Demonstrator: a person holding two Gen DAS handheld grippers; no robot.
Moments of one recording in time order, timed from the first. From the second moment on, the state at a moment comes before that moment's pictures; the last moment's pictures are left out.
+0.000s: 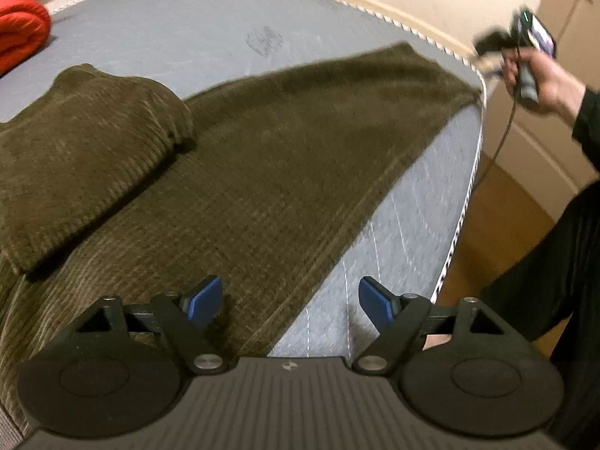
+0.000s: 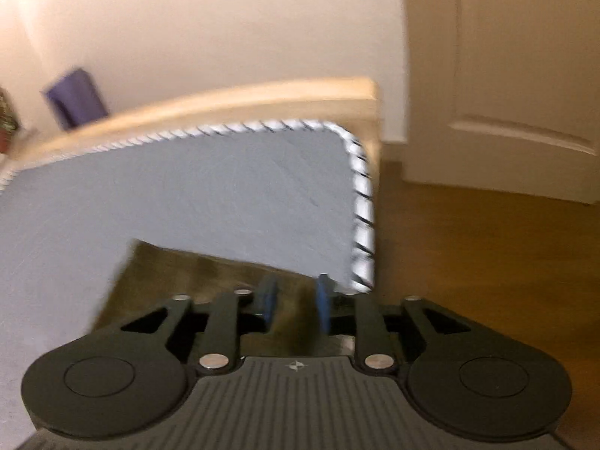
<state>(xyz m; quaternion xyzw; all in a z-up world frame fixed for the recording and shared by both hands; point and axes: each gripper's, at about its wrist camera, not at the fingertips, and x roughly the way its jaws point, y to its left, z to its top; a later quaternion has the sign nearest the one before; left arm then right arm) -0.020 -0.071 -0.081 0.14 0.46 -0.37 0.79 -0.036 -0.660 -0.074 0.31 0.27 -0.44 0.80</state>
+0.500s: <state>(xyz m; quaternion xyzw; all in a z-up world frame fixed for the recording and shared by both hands) -0.029 -0.068 -0.117 0.21 0.50 -0.44 0.71 0.081 -0.632 -0.095 0.31 0.33 -0.22 0.86</state>
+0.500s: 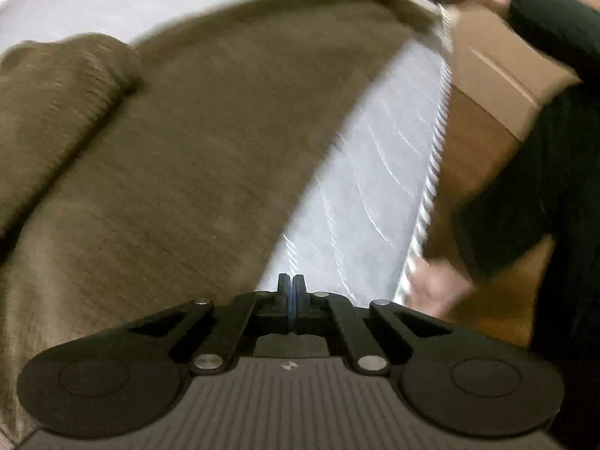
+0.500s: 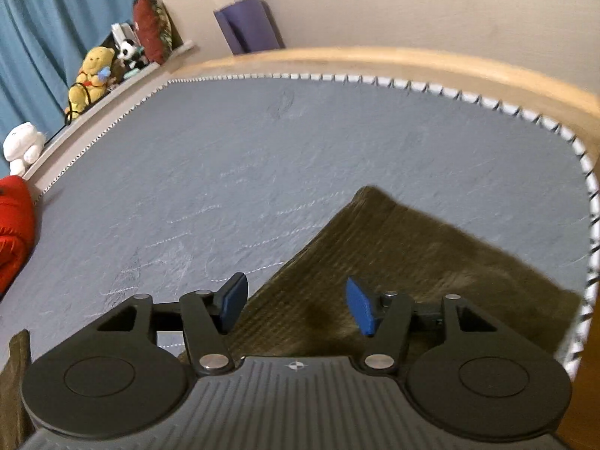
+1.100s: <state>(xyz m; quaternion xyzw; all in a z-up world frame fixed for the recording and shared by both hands) 0.047 0.016 -0.074 0.01 0.42 -0.25 0.87 0.150 -0.638 -0.129 0.21 0.30 -0.38 0.85</state>
